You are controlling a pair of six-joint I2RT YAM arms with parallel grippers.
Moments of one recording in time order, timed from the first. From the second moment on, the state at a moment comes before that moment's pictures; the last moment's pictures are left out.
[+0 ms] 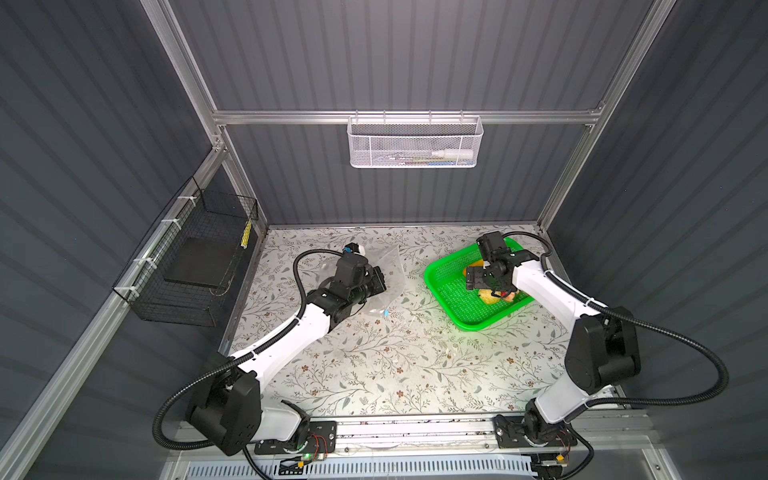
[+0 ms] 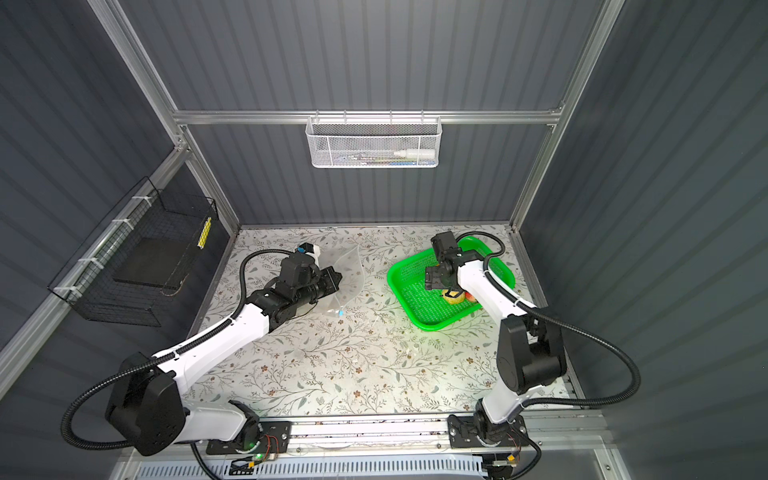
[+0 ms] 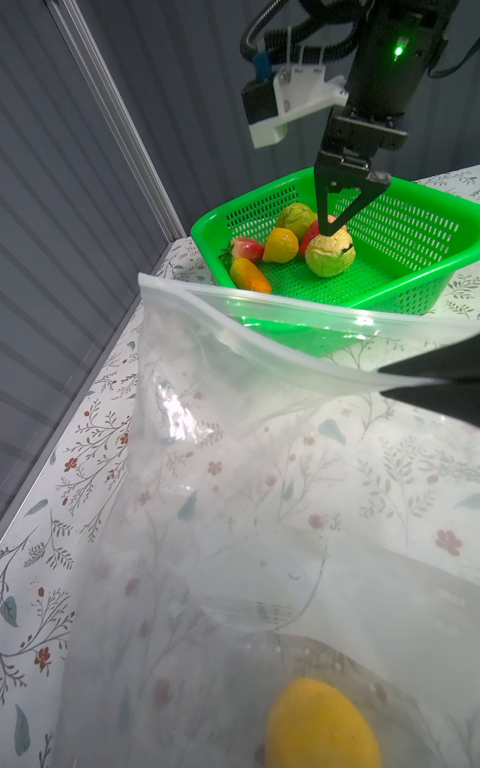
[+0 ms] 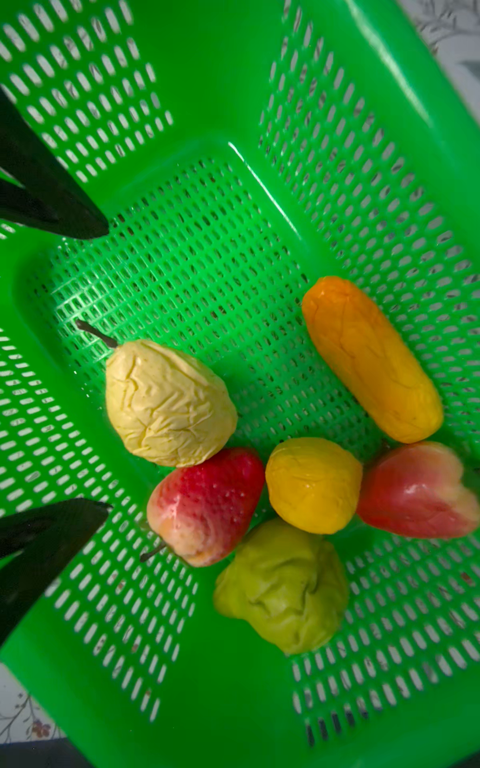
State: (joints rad) left arm -0.58 1.37 0.99 -0.16 0.03 -0.76; right arm 0.27 1.67 1.29 -0.79 0.24 0.33
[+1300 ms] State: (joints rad) left arm -0.58 1.37 0.99 -0.16 0.01 -0.76; right arm 0.18 1.86 1.26 -0.64 0.09 0.48
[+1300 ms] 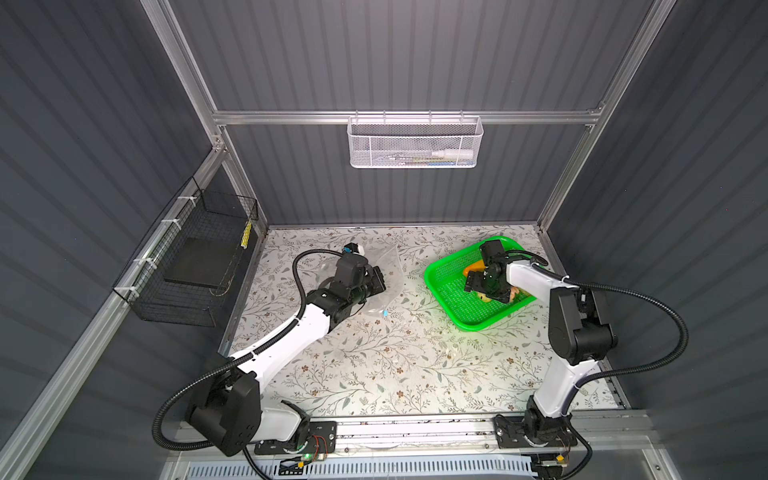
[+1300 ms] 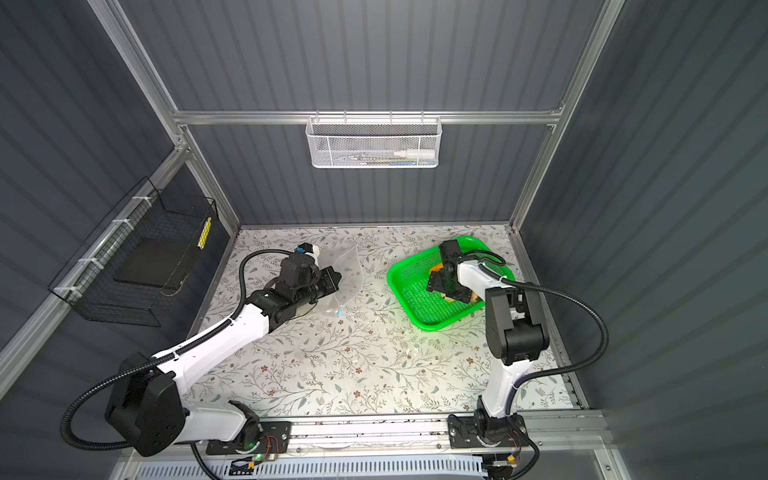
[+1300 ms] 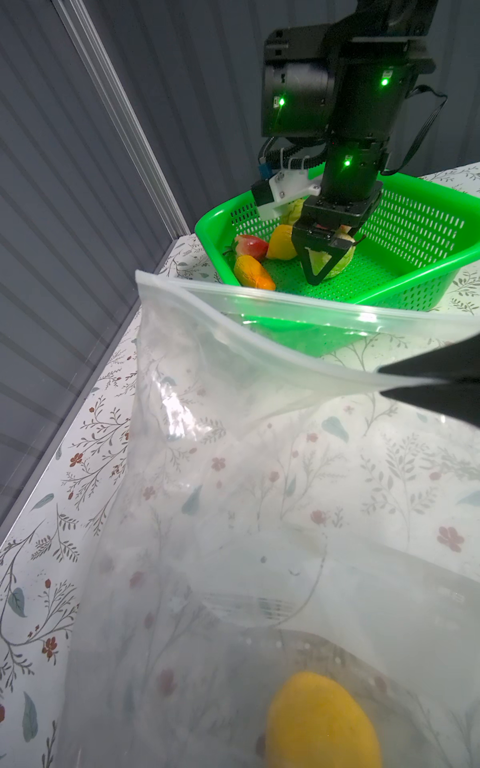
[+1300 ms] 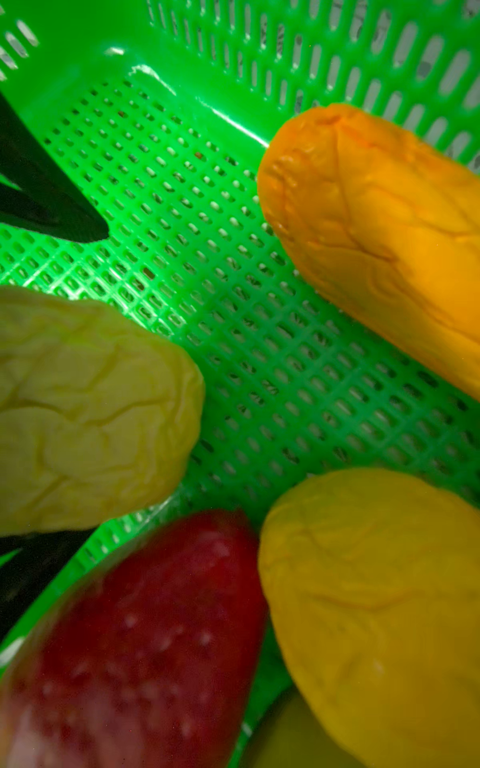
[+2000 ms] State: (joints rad) left arm -0.58 1.37 0.99 -0.16 0.01 -0.76; right arm 0.18 1.79 1.26 -0.63 0.11 0.44
